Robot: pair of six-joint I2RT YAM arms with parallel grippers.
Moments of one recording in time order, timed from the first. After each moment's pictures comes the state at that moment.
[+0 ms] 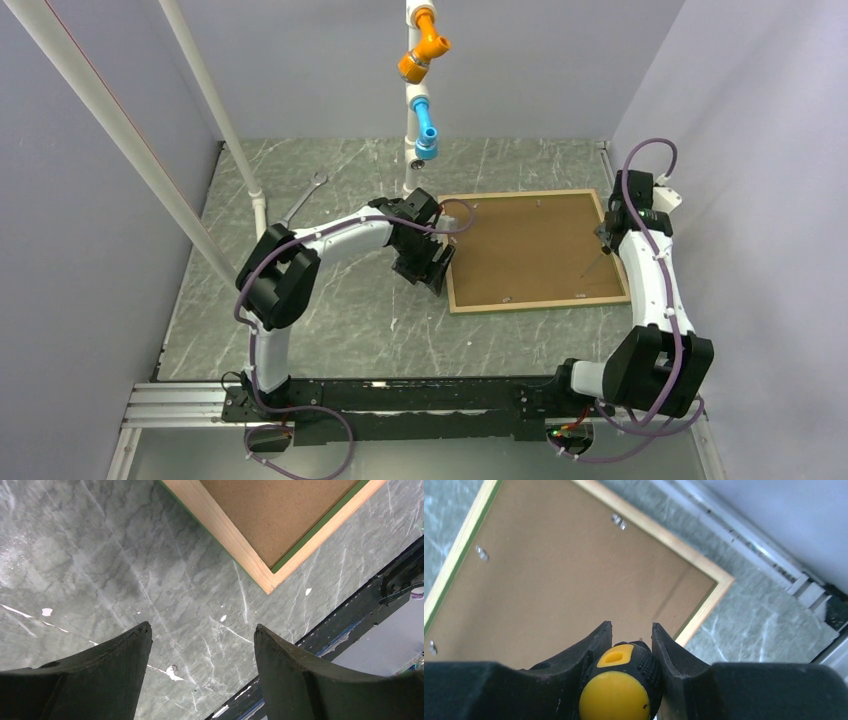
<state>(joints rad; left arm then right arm) -0.75 1.95 1.46 -0.74 0.36 -0.21 -0.23 1.28 1.12 -0.76 0.41 0.60</state>
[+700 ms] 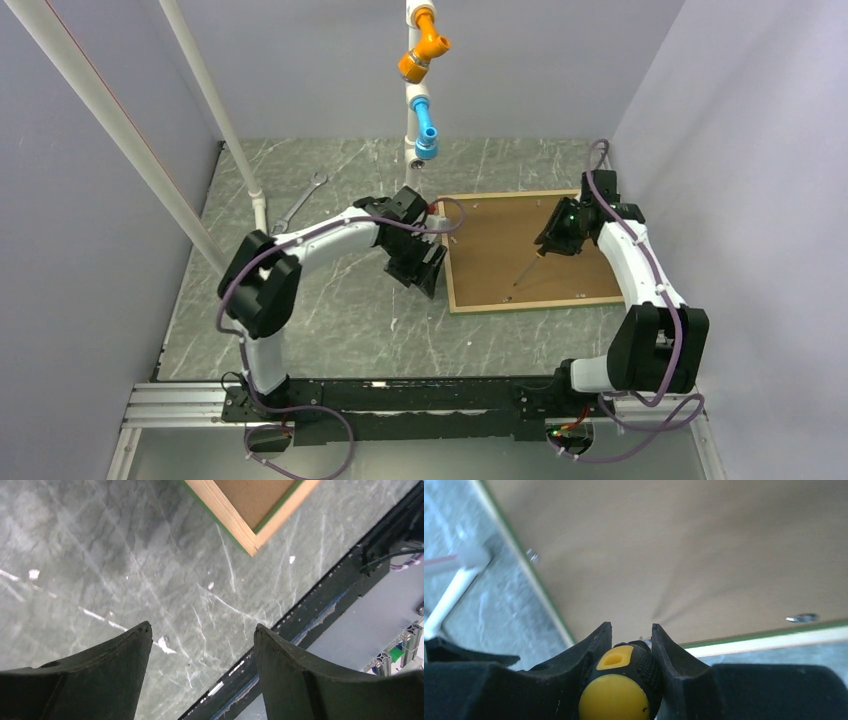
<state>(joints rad) -0.73 1.89 1.42 -0.77 0.43 -0.17 -0.08 1.37 1.08 -0.76 -0.15 0.47</state>
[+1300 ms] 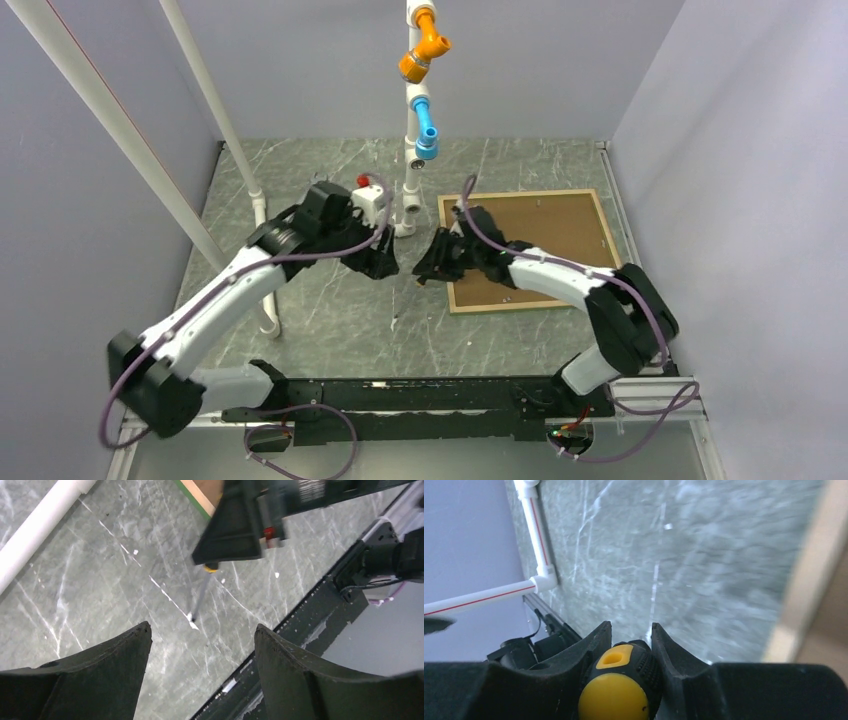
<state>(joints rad) -0.61 1.27 1.16 -0.68 0.33 -0.17 0.60 1.50 0.84 -0.07 -0.36 0.85</state>
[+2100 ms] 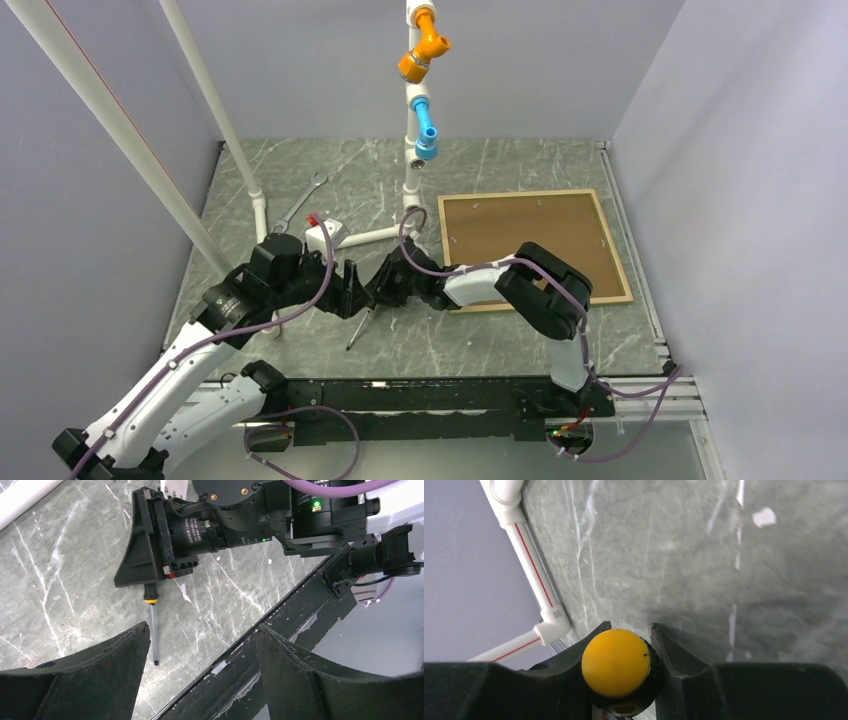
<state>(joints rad) -0.60 0.75 0.85 -0.68 0.26 -0.29 0.95 1.94 0.96 0.30 -0.09 1.31</state>
